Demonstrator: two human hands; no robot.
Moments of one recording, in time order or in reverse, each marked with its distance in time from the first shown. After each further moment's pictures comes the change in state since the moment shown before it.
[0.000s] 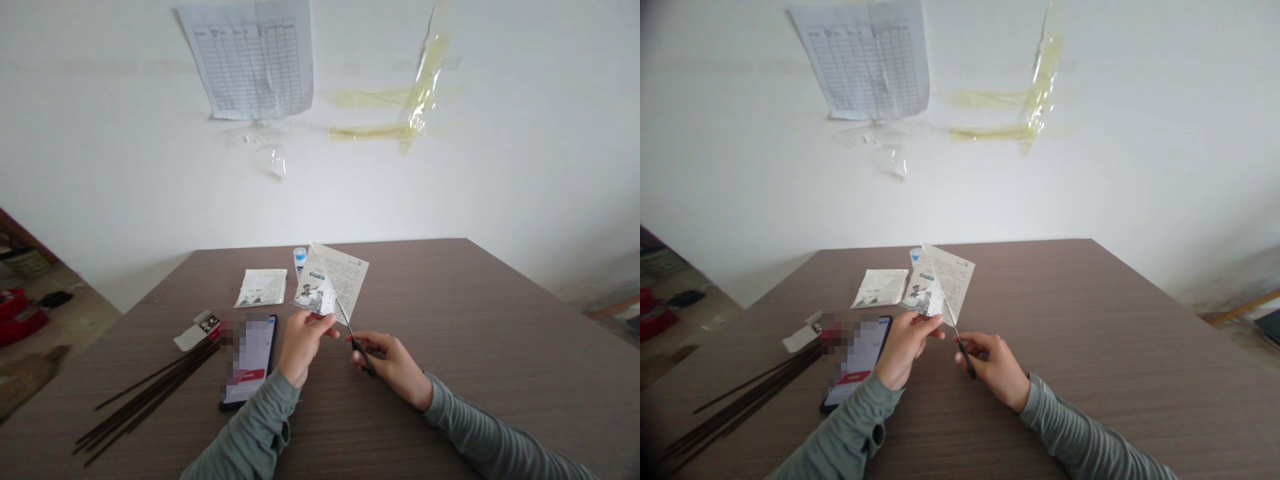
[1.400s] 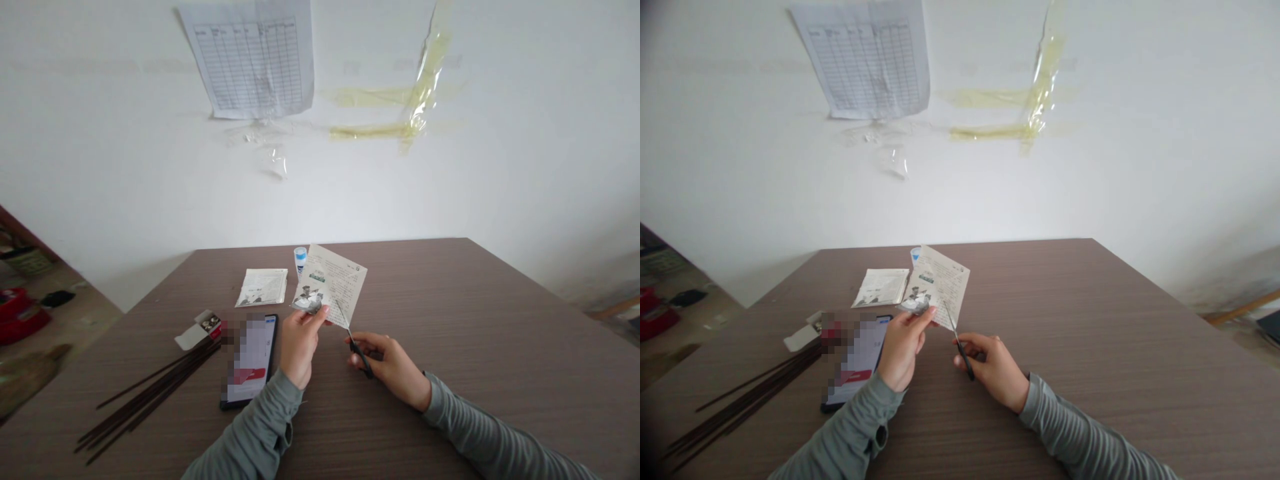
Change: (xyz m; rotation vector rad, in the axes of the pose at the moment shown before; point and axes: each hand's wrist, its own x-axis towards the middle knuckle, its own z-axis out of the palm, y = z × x) left_hand 0.004 -0.012 0.001 -0.010 0.151 0.069; right_hand 0.002 0.004 0.006 0.028 0.001 0.007
